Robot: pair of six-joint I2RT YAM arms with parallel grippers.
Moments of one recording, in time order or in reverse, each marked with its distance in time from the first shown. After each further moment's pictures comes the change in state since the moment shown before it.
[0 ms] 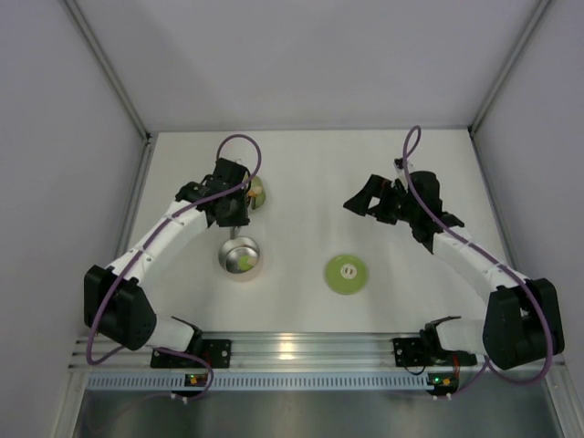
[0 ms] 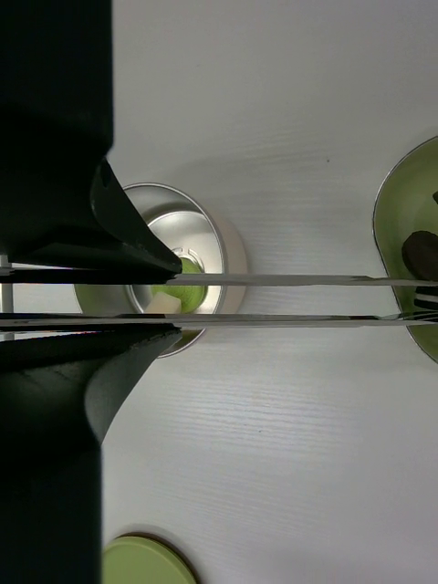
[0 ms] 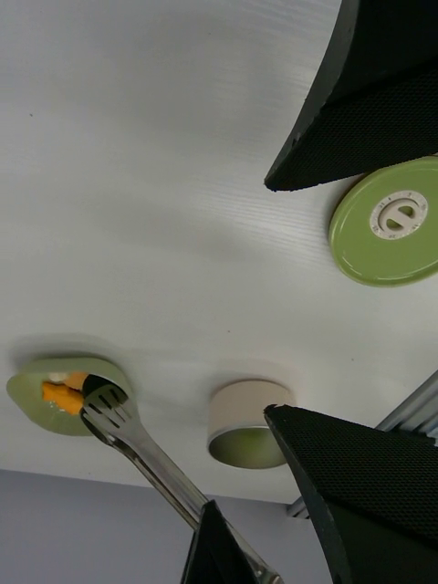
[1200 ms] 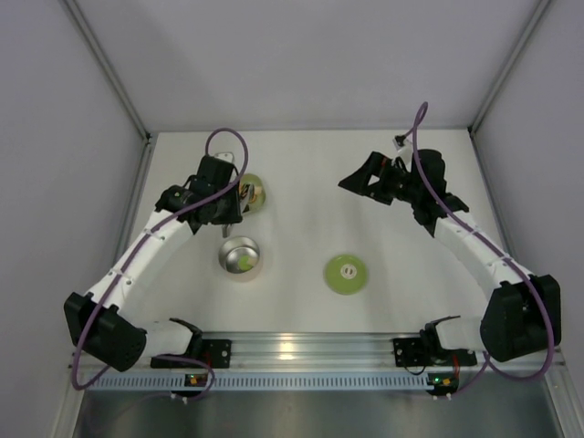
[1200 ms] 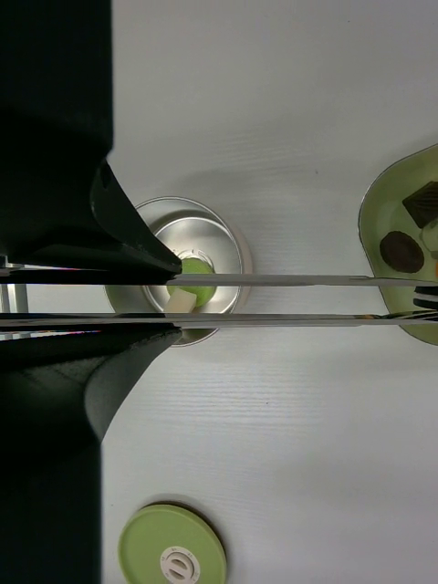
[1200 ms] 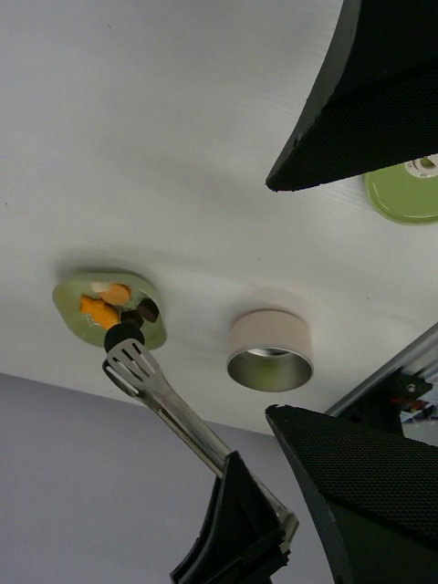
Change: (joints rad) left arm 0.000 -0.121 0.042 -0.054 0.015 0.031; right arm -0.002 0.035 0.190 -0.047 -0.098 0.061
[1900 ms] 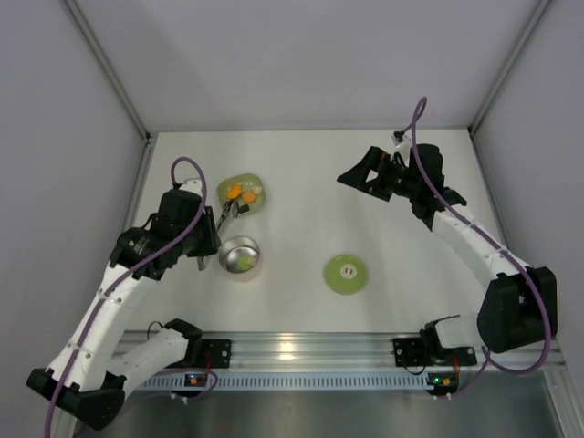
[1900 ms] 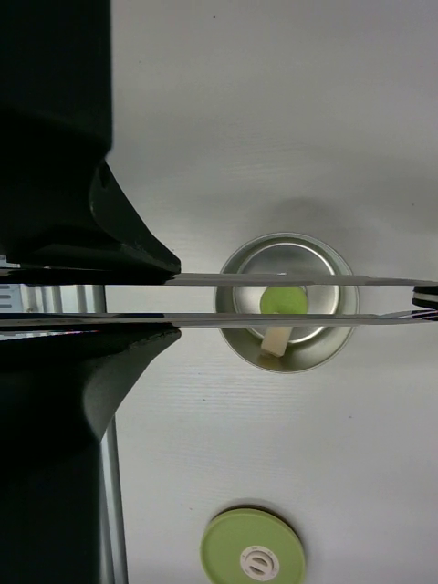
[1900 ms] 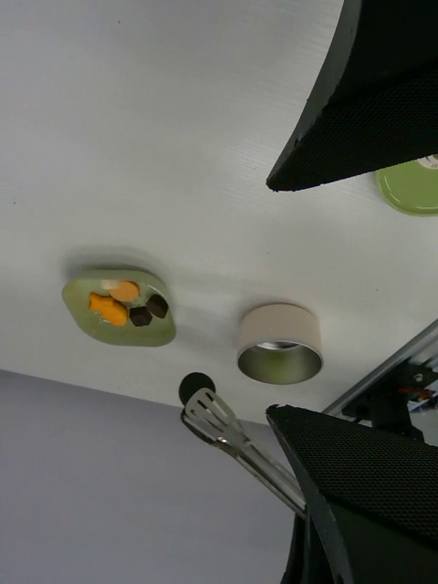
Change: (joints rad) left arm 0.000 -0.352 -0.096 -0.190 0.012 -0.031; right arm -0.005 0.043 0.044 -0.013 -0.002 0.021
